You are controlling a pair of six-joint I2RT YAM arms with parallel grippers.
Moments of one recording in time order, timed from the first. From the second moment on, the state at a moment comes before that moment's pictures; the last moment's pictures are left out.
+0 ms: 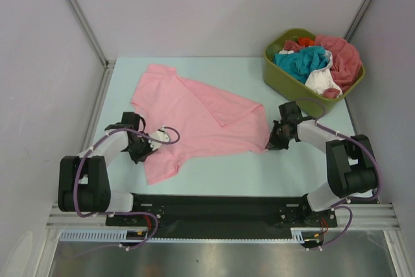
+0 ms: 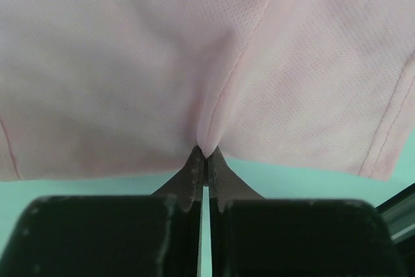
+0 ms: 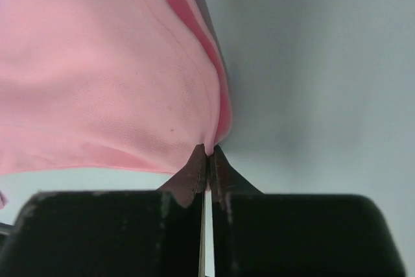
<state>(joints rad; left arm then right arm) -0.01 1.37 0.69 -0.73 0.20 1.09 0.21 1.54 0.80 -0.43 -0.18 0.56</state>
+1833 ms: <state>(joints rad) 0.31 1.60 1.94 -0.81 0.43 0.60 0.15 1.71 1.85 -0.28 -0.33 0.68</state>
